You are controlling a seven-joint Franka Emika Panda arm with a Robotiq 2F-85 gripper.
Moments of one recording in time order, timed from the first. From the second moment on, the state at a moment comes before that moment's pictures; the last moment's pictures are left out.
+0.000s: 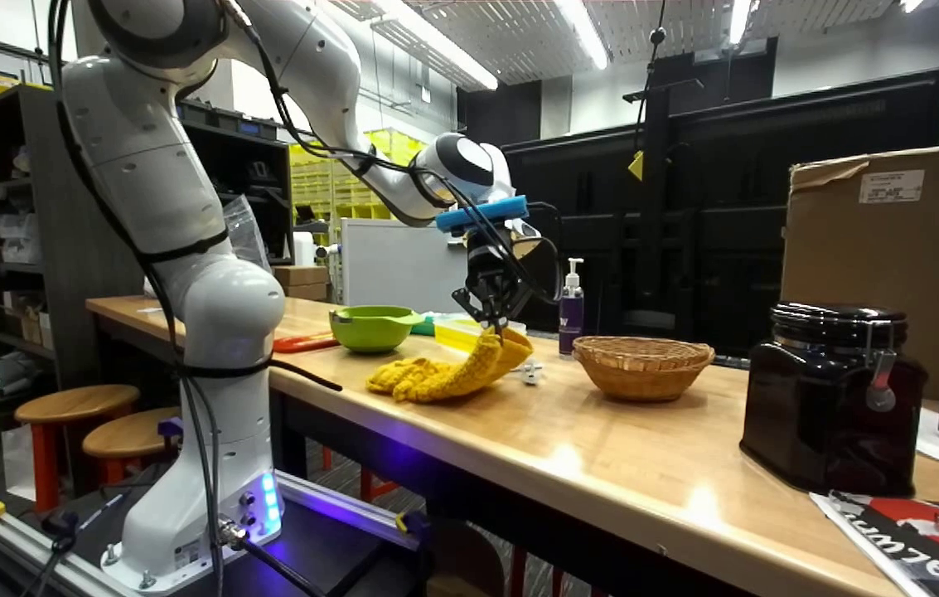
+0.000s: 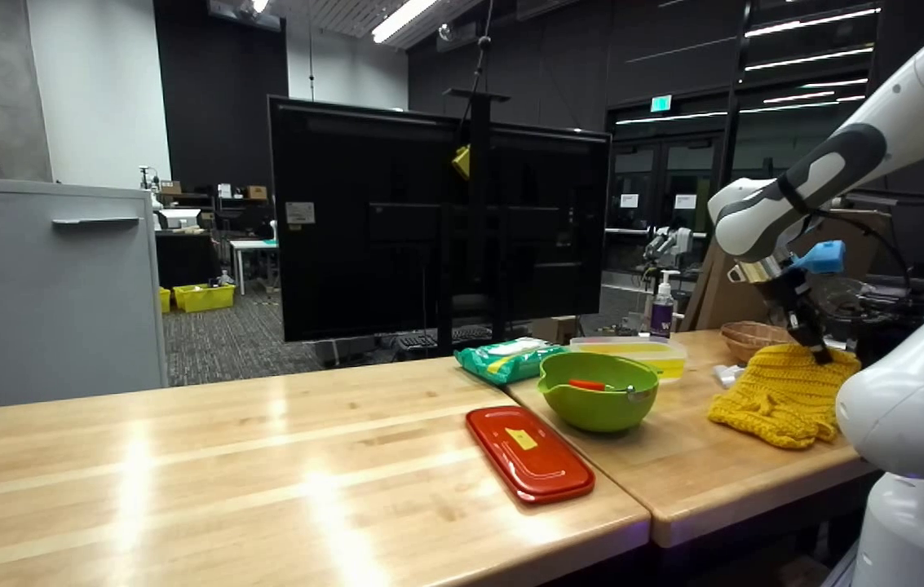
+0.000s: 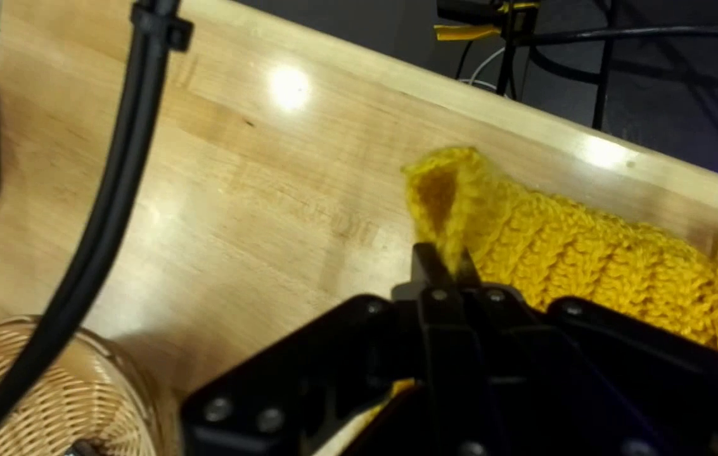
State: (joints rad) arm -0.34 -0.41 -0.35 -2.48 -0.70 1.78 -0.55
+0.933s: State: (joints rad) arm -0.19 -0.58 -0.17 -2.66 -0.87 1.56 -0.19
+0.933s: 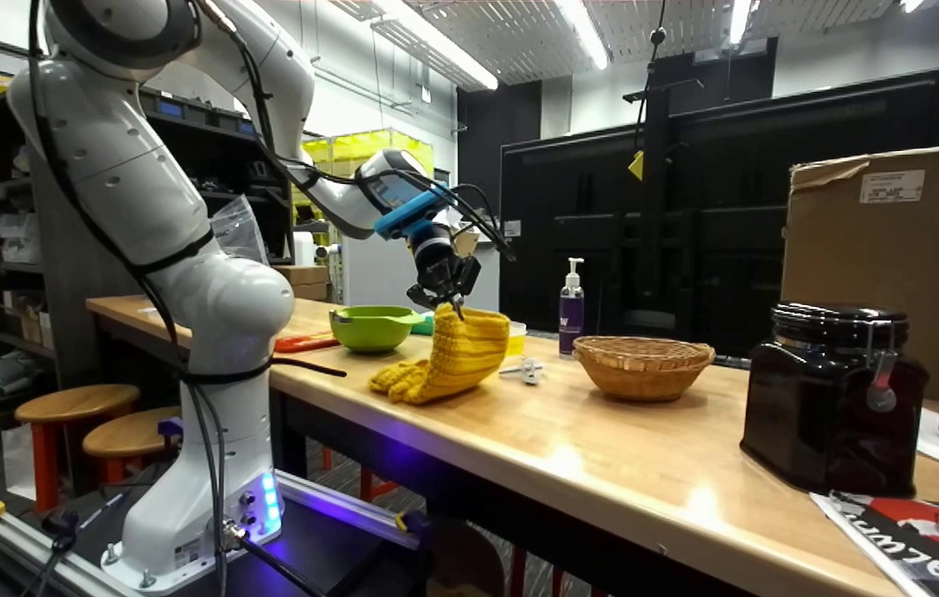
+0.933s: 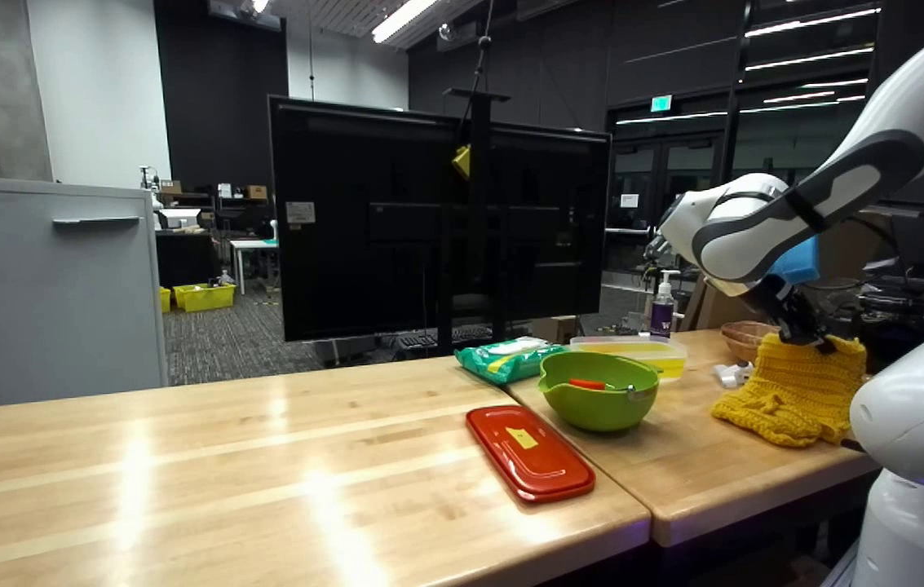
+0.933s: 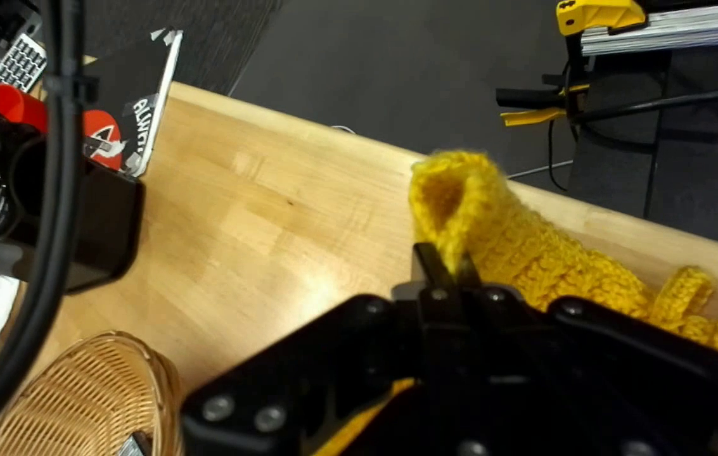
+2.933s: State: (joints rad) arm 0.12 -0.49 -0.01 -2.77 -0.79 1.41 -0.06
